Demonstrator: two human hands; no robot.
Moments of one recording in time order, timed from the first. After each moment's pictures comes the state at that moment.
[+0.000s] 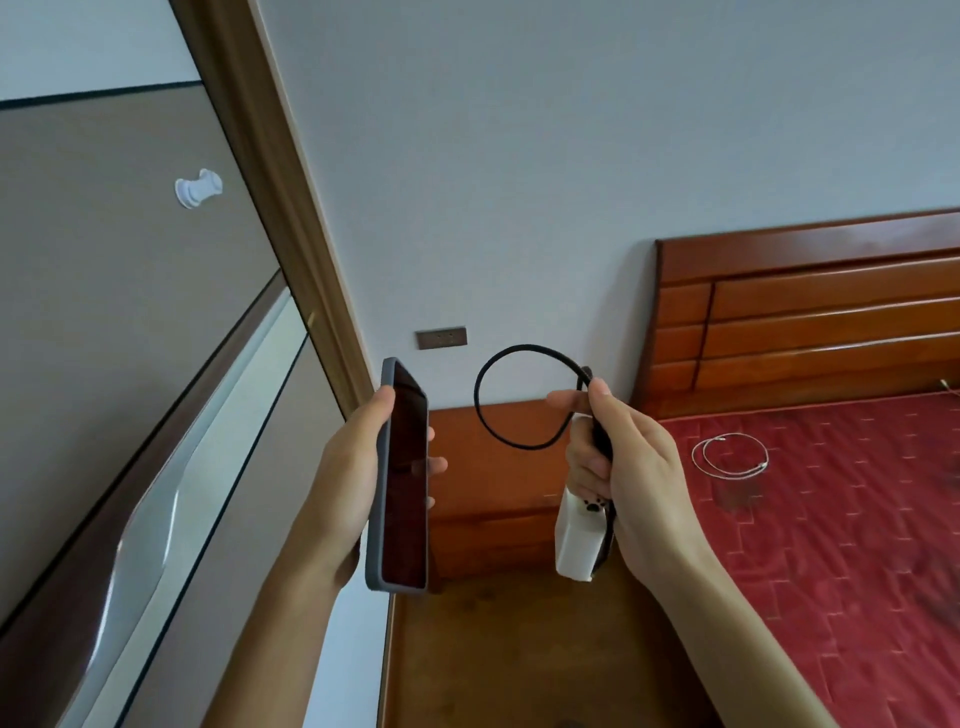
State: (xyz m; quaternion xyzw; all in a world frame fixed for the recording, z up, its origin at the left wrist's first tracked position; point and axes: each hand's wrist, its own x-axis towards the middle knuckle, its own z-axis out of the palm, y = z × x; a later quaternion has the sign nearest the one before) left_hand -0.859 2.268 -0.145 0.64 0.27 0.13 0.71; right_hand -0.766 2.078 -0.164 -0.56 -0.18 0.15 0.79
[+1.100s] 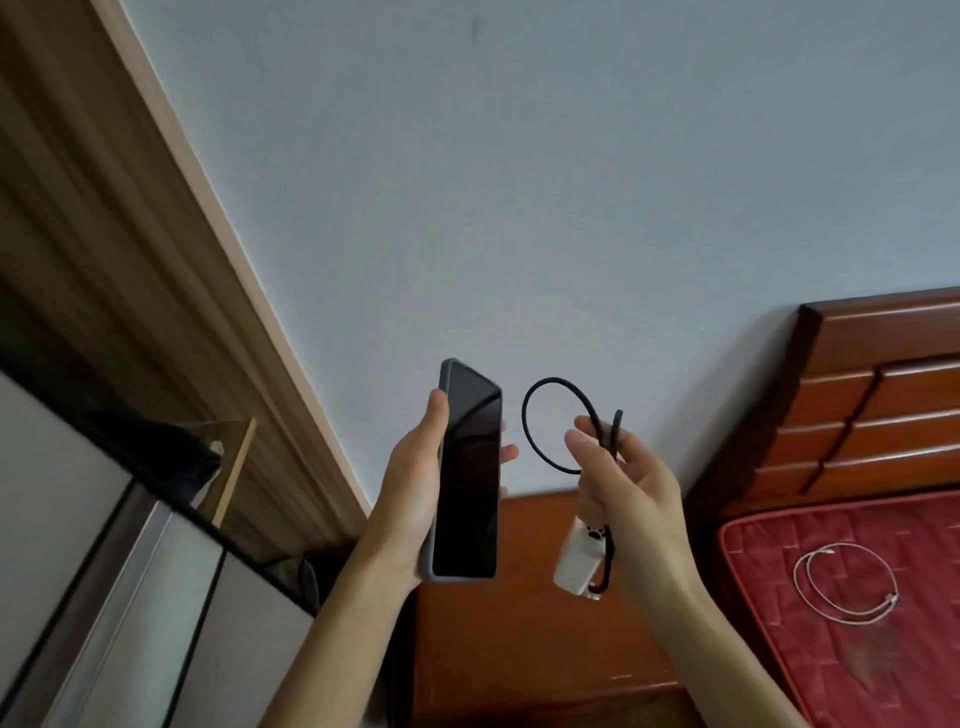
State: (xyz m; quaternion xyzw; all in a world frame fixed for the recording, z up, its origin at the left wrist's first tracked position) left_hand -0.439 2.545 -0.200 0.56 0.25 0.07 0.78; right_hand -0.386 2.376 -0.223 -0.64 -0.05 0.14 0.76
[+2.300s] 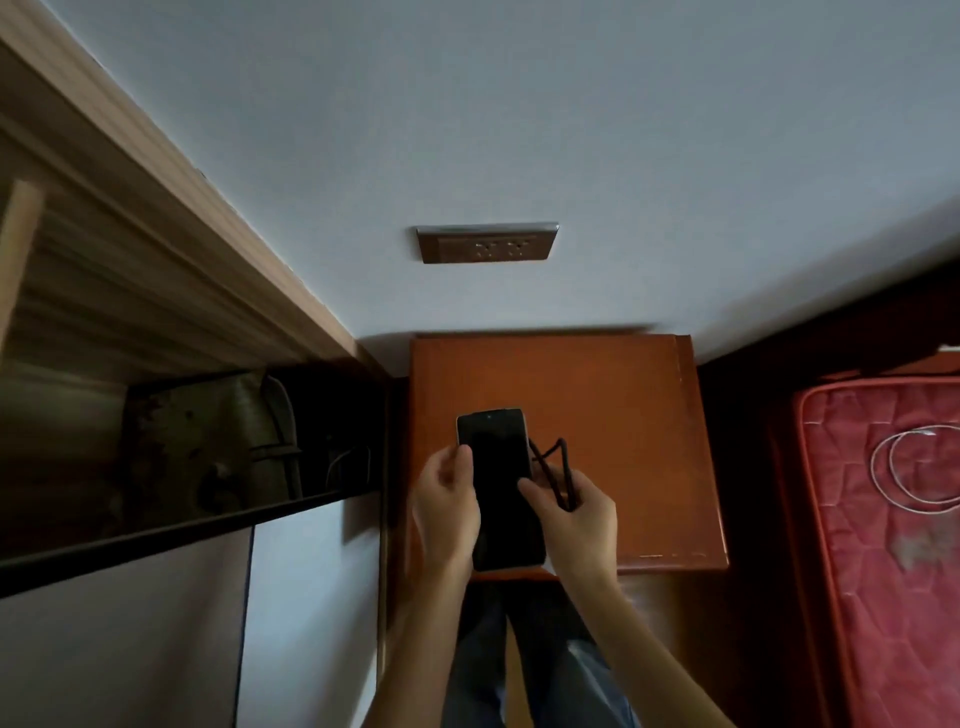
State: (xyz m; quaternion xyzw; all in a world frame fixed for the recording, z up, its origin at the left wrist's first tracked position) left_hand -0.397 2.579 -0.581 0.59 0.55 0.05 0.59; right_hand -0.358 2.461 -0.577 -0.80 0.09 0.25 0.54
